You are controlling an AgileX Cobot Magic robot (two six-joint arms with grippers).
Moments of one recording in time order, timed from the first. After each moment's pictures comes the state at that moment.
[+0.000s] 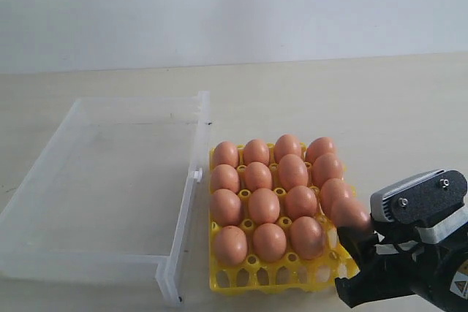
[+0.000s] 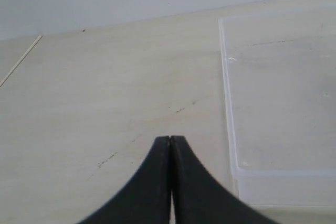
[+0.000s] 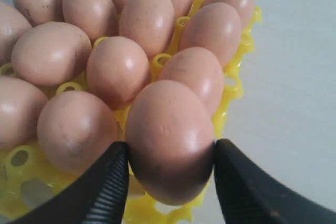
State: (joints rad) left arm 0.04 0.01 0.00 0.10 0.39 0.03; right arm 0.71 1.47 -0.10 0.39 -0.69 -0.15
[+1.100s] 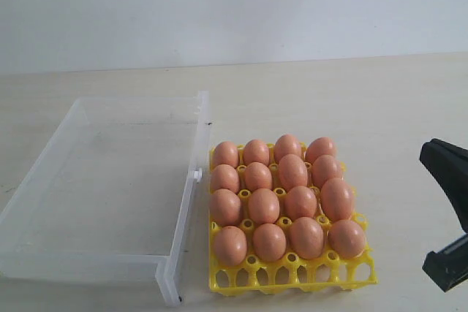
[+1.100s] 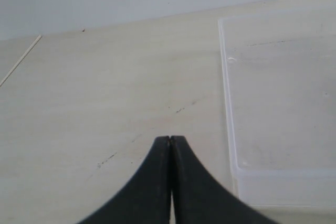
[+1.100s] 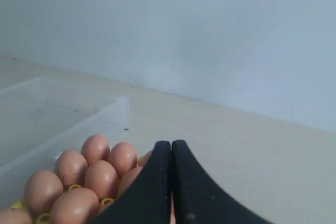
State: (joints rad) left arm 0.04 0.01 0.00 0.10 0.39 0.03; right arm 0.71 0.73 -0.01 0.46 -0.61 -0.46
